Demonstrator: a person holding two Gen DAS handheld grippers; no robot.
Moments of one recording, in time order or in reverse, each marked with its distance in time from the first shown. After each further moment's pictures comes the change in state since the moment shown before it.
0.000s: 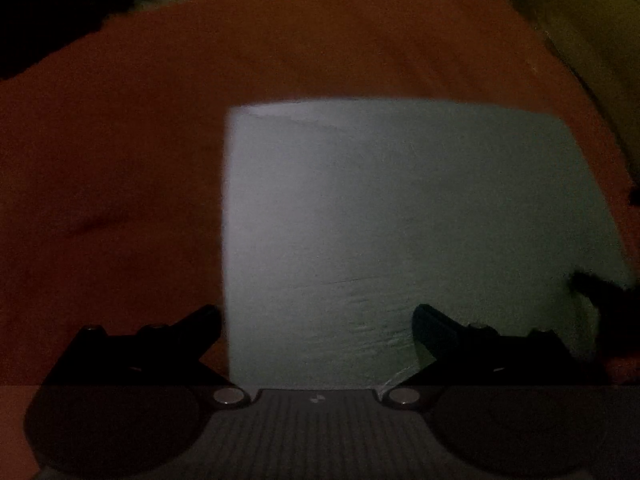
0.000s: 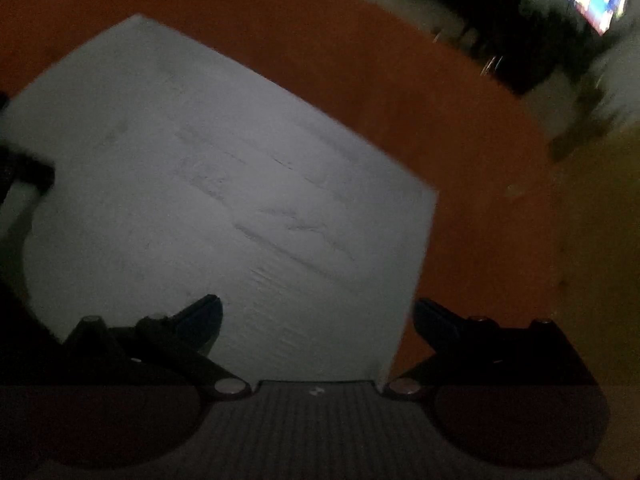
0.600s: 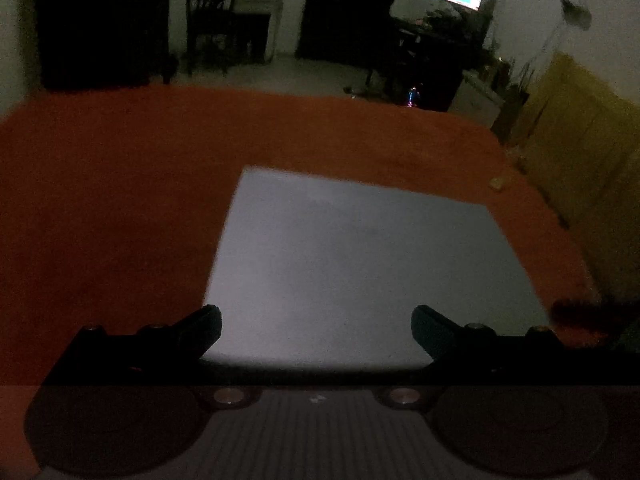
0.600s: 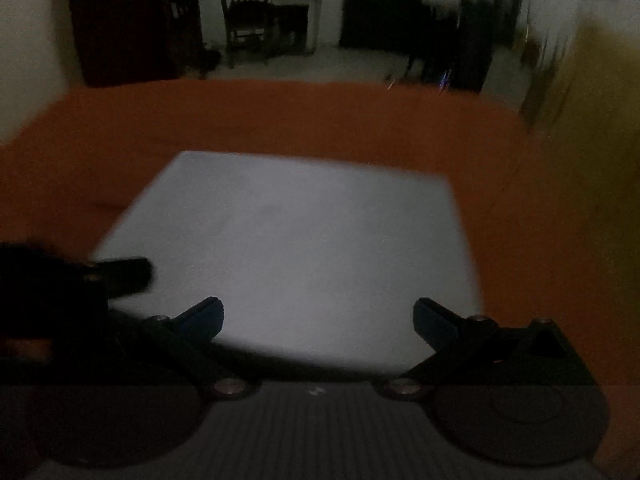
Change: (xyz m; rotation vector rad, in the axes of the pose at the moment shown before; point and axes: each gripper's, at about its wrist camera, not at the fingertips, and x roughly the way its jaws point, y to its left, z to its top) left arm -0.063 -0.062 -0.083 -0.201 -0.364 -0.131; right arm -0.103 -0.003 -0.076 0.549 -0.287 0.257
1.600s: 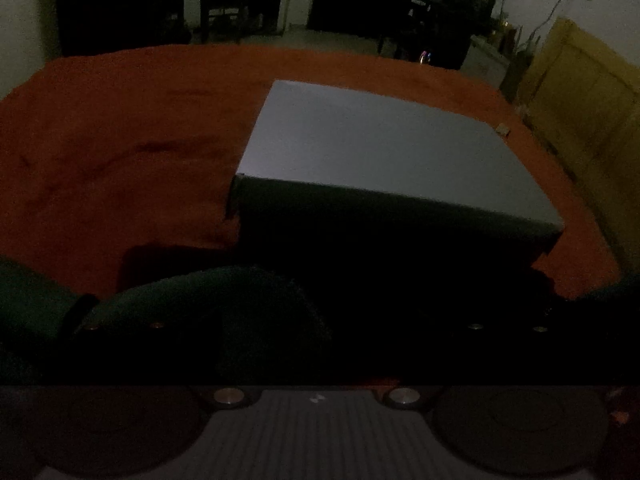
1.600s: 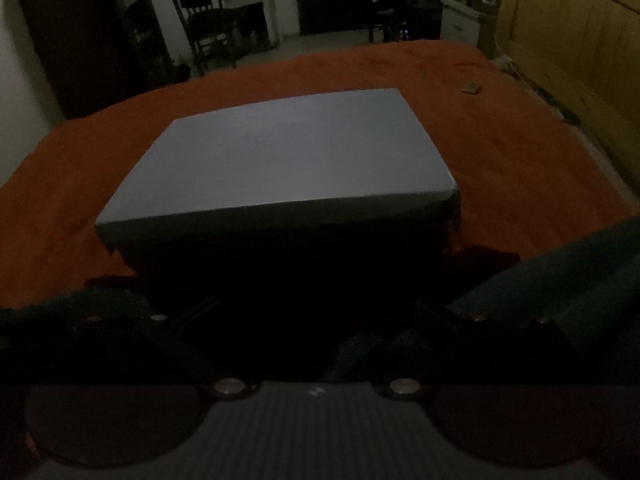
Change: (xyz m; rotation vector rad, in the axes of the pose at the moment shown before) left arm -0.043 0.038 -0.091 0.063 0.090 0.073; right arm -0.069 -0.030 -0.072 0.144 0.008 -0.041
